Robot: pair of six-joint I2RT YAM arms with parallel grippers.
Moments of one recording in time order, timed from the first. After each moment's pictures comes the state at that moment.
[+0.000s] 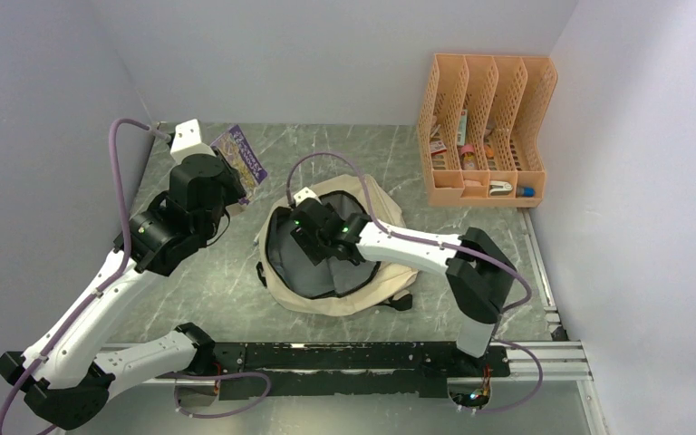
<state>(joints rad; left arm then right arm) -0.65 0.99 1.26 -0.65 -0.68 -0.59 1.02 1.75 1.28 -0.46 0.32 0.18</state>
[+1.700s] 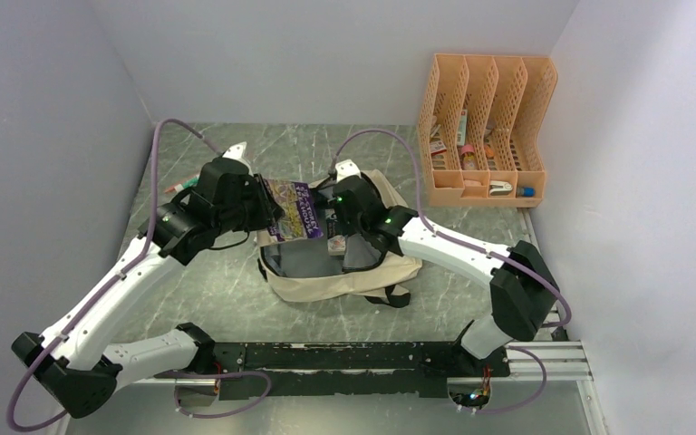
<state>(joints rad) -0.63 1.06 1.22 -0.79 -0.14 -0.72 0.86 1.55 1.12 -0.26 0.31 0.23</state>
